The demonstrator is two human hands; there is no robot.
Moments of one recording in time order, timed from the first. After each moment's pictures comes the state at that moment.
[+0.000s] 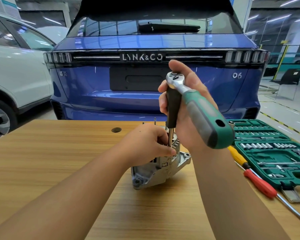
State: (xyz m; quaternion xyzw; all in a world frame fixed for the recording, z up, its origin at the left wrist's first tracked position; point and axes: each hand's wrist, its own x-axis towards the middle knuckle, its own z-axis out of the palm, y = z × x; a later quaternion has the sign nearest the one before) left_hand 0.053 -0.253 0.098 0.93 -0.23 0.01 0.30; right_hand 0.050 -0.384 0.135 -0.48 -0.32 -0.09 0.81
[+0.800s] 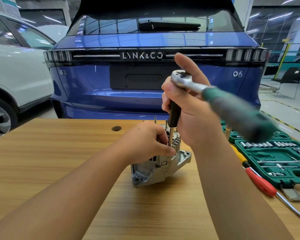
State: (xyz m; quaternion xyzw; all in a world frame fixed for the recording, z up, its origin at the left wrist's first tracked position) left_hand 0.064 -0.251 0.092 0.93 -0.22 0.01 0.29; right_hand 0.059 -0.384 0.123 -0.49 -0.39 -0.19 0.76
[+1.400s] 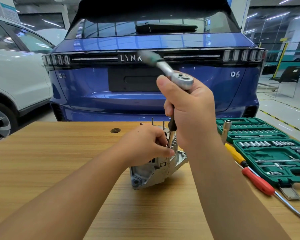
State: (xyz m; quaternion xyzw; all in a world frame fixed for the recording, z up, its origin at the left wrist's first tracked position) left_hand 0.068 -0.254 0.088 0.94 -0.22 0.02 0.27; right_hand 0.045 -0.381 0.130 -0.55 -0.23 -0.24 0.77
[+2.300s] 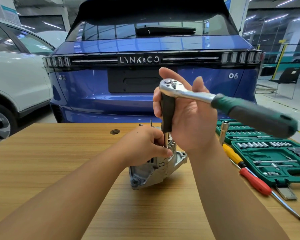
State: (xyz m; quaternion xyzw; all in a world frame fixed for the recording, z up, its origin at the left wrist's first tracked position) left_hand 0.068 -0.254 0.089 0.94 -0.22 0.01 0.27; right_hand 0.046 -0.387 0.134 -0.46 -0.38 -0.05 0.80
